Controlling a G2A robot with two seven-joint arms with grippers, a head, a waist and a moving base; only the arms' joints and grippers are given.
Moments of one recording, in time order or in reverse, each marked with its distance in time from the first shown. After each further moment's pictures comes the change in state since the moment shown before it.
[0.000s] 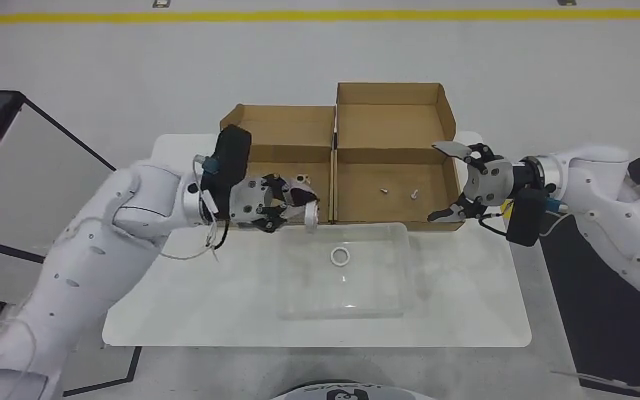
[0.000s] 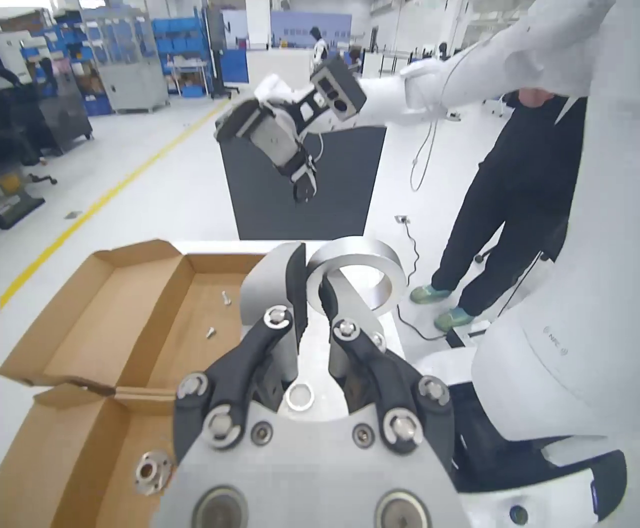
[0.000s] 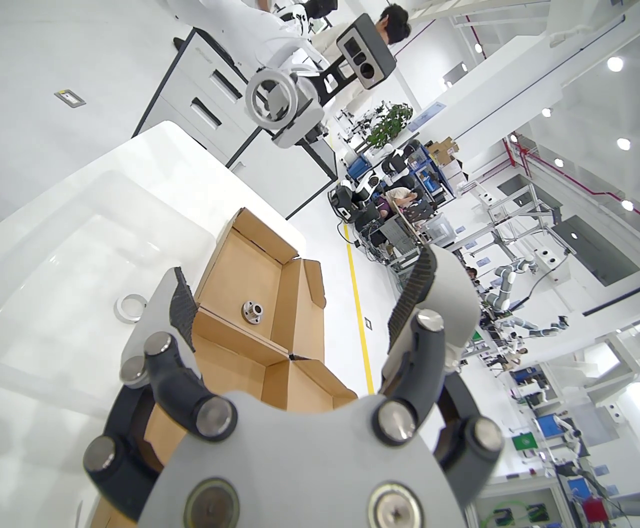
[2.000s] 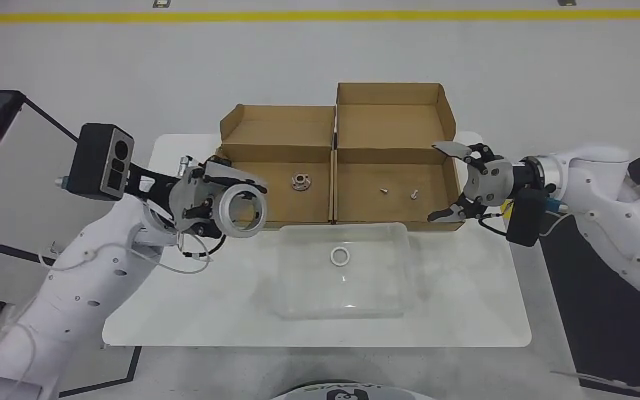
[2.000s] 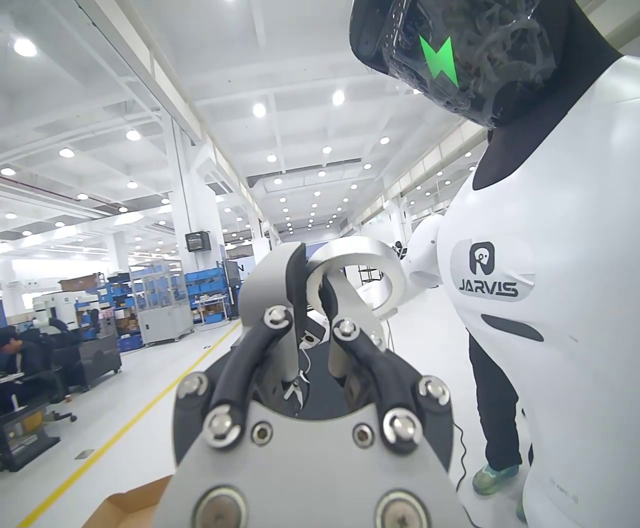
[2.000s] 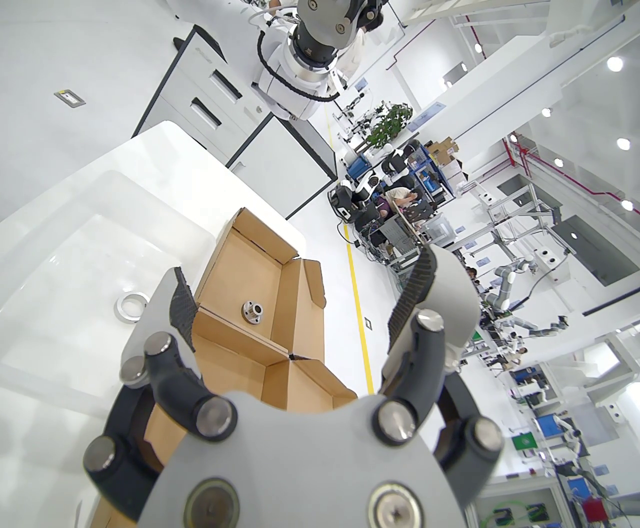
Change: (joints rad) left arm 0.022 0.028 0.038 -0.055 0.458 0.002 1.094; right arm 0.000 0.000 0.000 0.000 0.000 0.000 0.000
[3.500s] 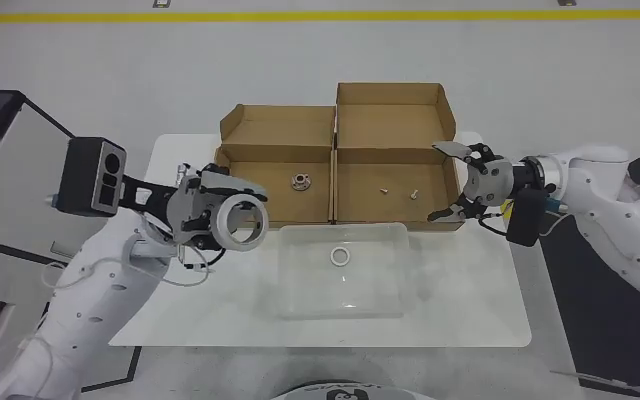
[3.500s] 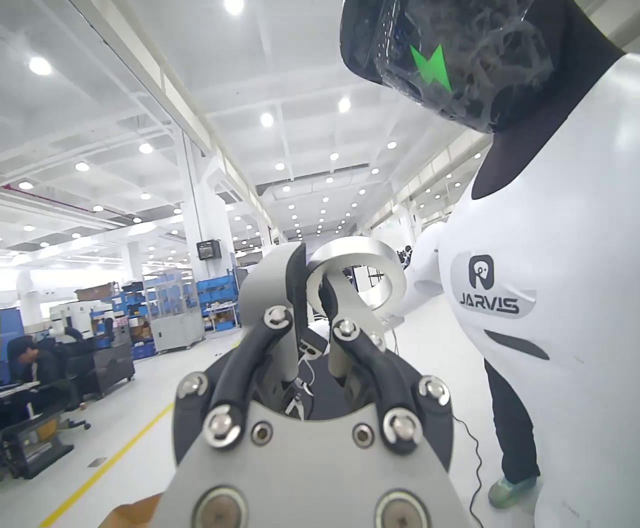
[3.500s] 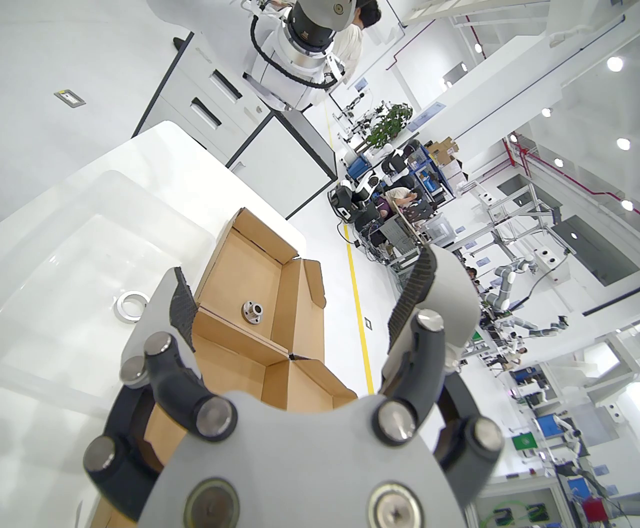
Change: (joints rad) left arm 0.131 -0.089 -0.142 -0.089 -0.054 0.000 -0.117; right arm 0.000 0.000 0.000 0.000 0.000 0.000 0.000
